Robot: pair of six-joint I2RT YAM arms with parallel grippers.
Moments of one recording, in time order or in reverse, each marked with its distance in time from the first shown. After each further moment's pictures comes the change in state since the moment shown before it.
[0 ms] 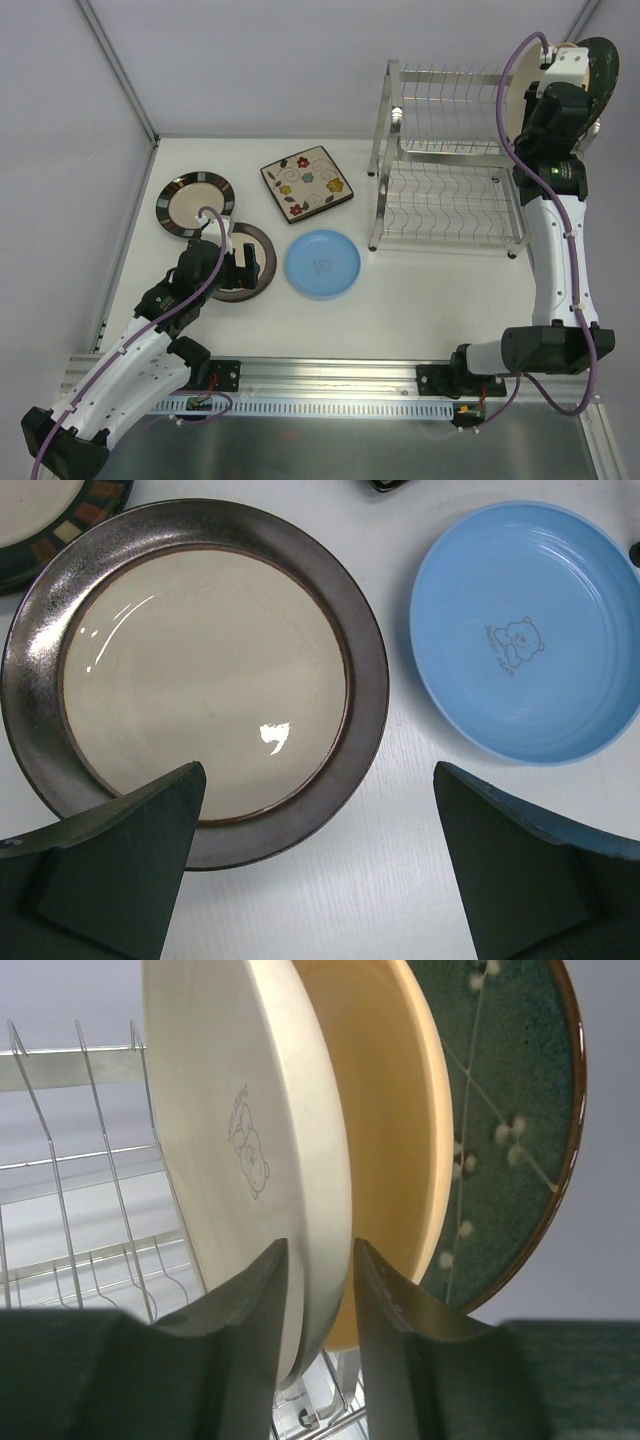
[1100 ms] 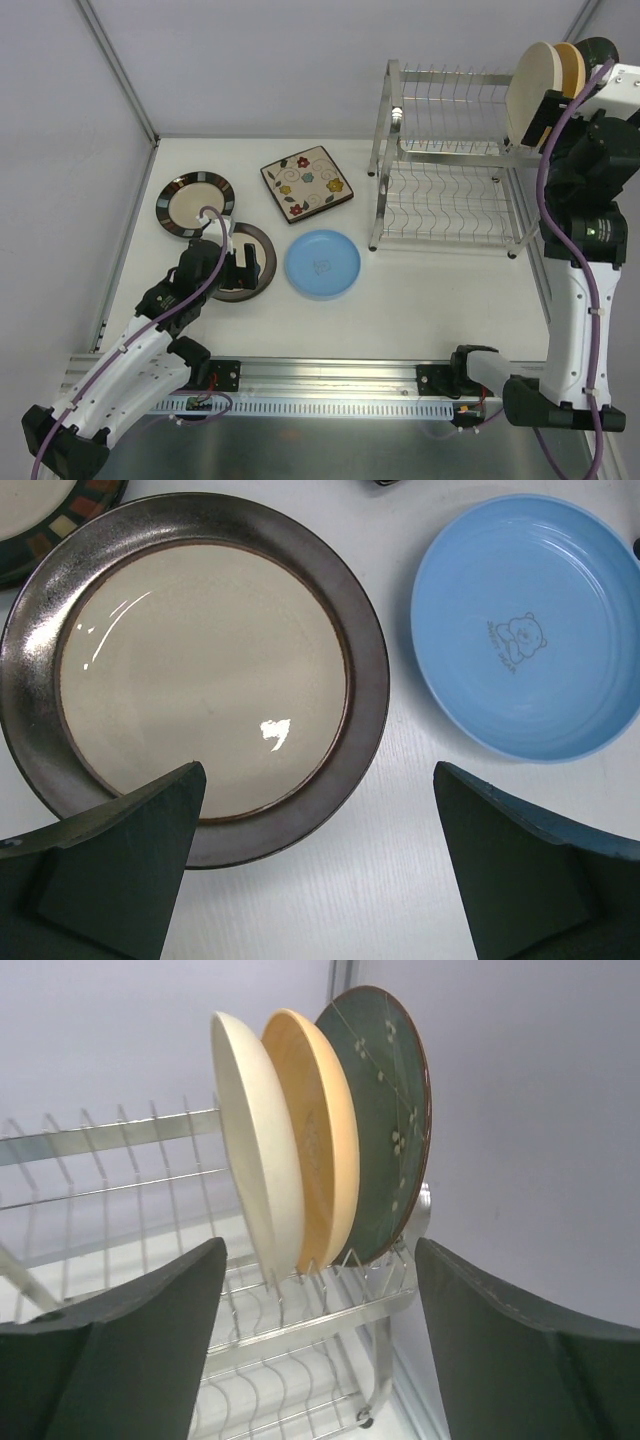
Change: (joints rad) left arm 0.000 0.006 0.000 -0.003 0.003 -0.001; right arm 0.001 -0.251 -0.006 -0.090 -0.124 0.138
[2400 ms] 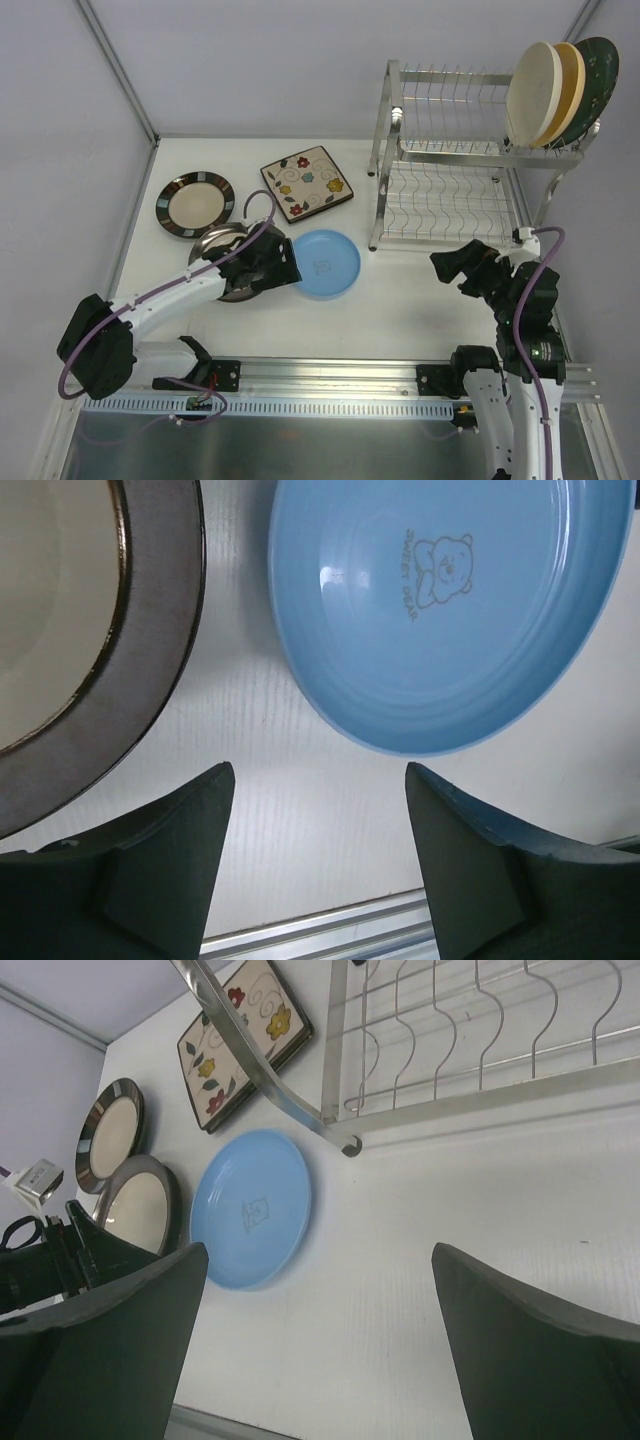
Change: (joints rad) left arm -0.192 0.568 0.182 0.009 0.110 -0.566; right arm 0.006 -0.778 -0.950 -0.209 -0.661 0.627
